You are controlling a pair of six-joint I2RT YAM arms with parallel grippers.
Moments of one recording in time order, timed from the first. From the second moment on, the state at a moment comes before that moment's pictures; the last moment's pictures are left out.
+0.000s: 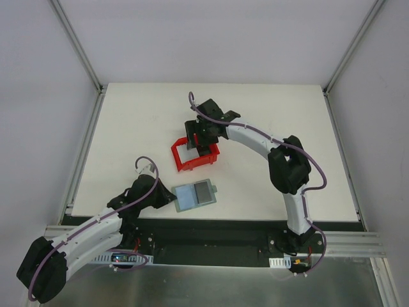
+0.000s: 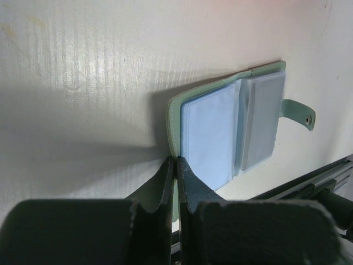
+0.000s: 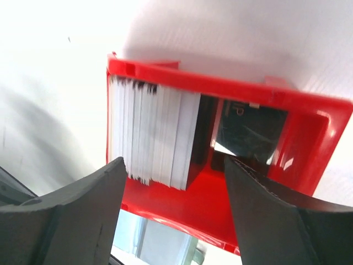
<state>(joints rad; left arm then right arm) -0.61 0.70 0.14 -0.18 0.06 -1.02 0.74 2.07 1.70 -0.60 -0.17 0.38</state>
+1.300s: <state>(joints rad) -0.58 0.76 0.16 -0.15 0.10 -1.00 0.72 2.20 1.77 -0.55 -0.32 0.43</state>
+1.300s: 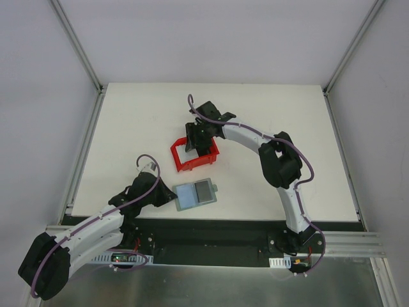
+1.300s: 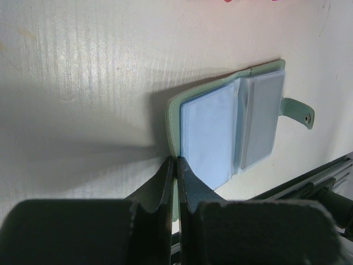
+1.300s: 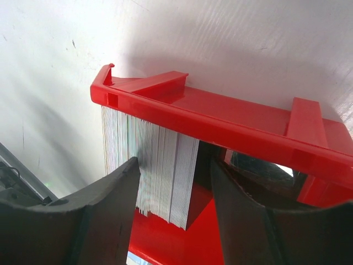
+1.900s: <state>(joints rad) -0.58 0.77 0.16 -0.13 0.10 -1.00 0.71 2.17 1.75 -0.54 -0.33 0.43</state>
